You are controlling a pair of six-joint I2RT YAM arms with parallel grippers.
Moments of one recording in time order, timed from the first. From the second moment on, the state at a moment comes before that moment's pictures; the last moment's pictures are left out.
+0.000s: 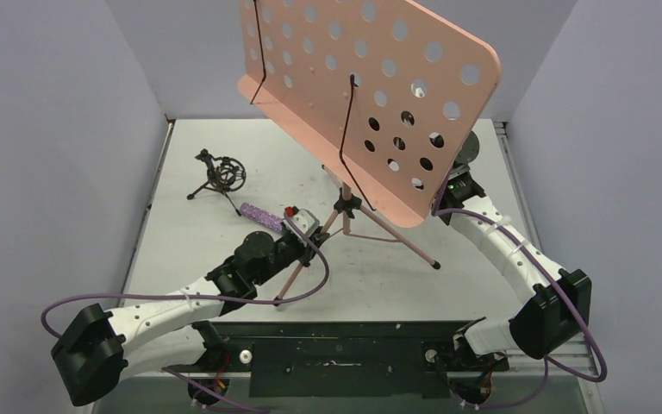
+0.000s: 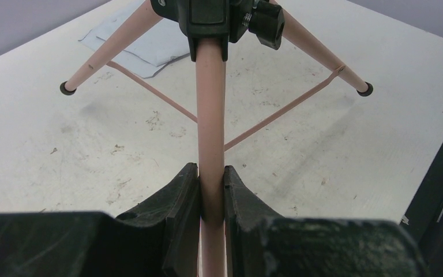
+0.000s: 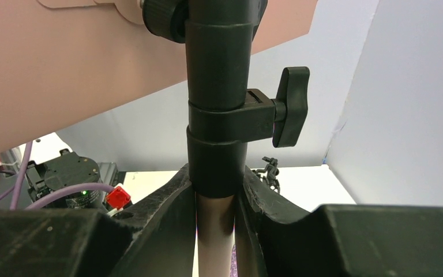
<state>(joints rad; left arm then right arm) -0.89 1.02 0.48 0.43 -0.07 -0.02 0.49 1.38 1.26 0.66 -0.92 0.35</state>
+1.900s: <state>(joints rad) -0.90 1.19 0.57 0.43 -0.28 -0.12 0.42 1.61 1.24 0.99 -0.91 0.51</state>
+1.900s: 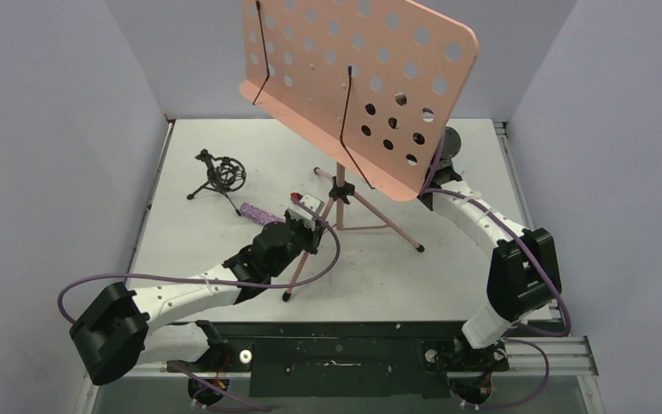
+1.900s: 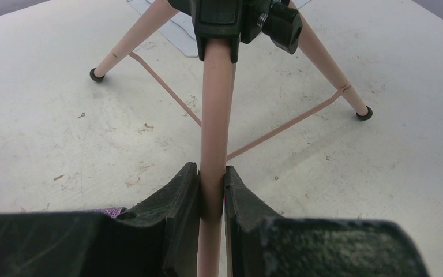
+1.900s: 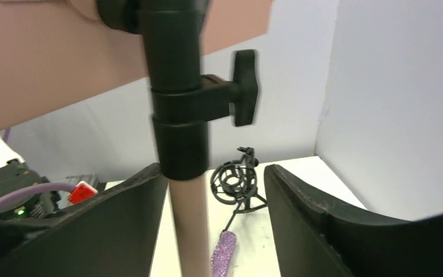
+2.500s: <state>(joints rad) -0.89 1.19 0.57 0.42 -0.28 -0.15 0.39 1.41 1.05 0.68 -0.70 0.37</state>
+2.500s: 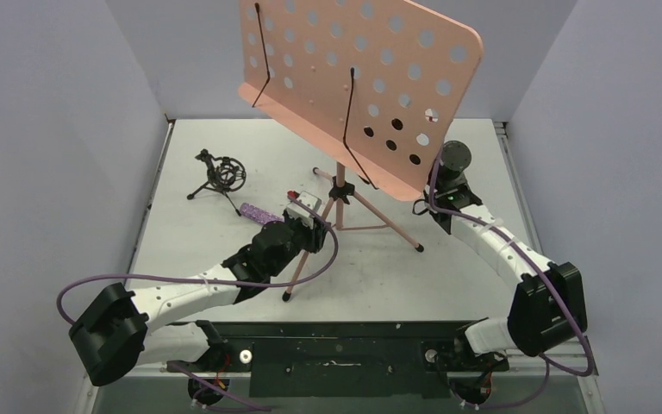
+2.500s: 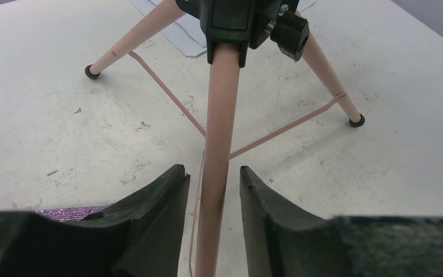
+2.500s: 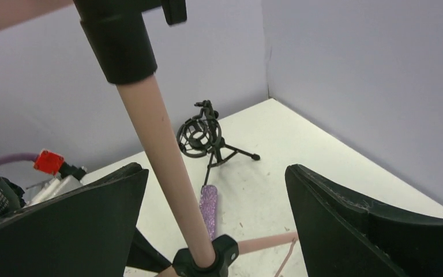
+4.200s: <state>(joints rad) -0.60 1.17 0.60 0.28 0.39 -0.46 0.39 1.22 0.66 0.01 -0.26 0.30</state>
